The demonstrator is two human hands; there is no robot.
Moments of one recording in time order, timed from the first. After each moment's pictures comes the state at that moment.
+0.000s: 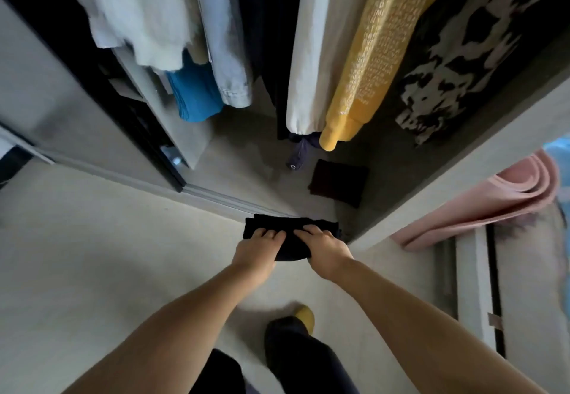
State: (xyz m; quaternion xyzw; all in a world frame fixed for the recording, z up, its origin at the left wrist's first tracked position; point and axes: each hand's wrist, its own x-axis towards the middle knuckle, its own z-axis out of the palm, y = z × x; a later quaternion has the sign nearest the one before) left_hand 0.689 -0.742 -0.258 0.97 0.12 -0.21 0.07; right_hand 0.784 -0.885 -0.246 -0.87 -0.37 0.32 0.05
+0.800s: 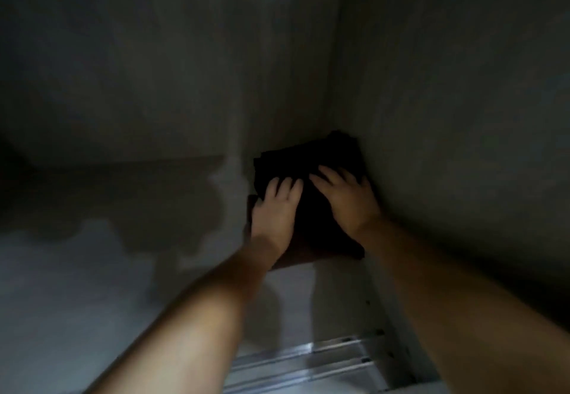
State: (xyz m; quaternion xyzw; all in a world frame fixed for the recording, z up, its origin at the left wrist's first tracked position) left_hand 1.115 -0.720 -0.689 0.99 -0.07 0.06 0.08; right_hand 1.139 -0.875 -0.644 -0.98 -0.17 0.02 -0.01
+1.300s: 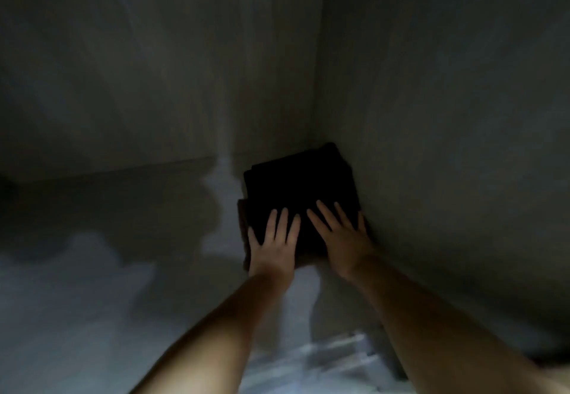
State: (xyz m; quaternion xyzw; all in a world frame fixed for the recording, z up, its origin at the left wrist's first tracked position) left_hand 1.116 -0.729 -0.748 1.00 -0.09 -0.02 0.01; right_hand 1.128 -0.883 -0.714 -0.99 -0.12 0.09 0.00
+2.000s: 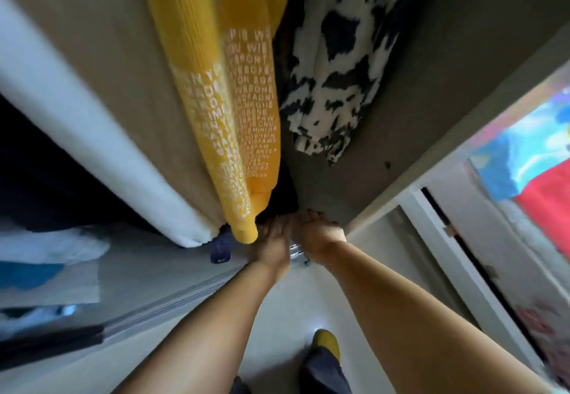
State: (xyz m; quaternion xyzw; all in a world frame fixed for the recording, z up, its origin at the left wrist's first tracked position) left_hand 0.929 -0.765 -0.310 0.96 -0.14 -0.22 0.05; right_hand 0.944 -0.885 -0.299 -0.95 0.01 0.29 0.08
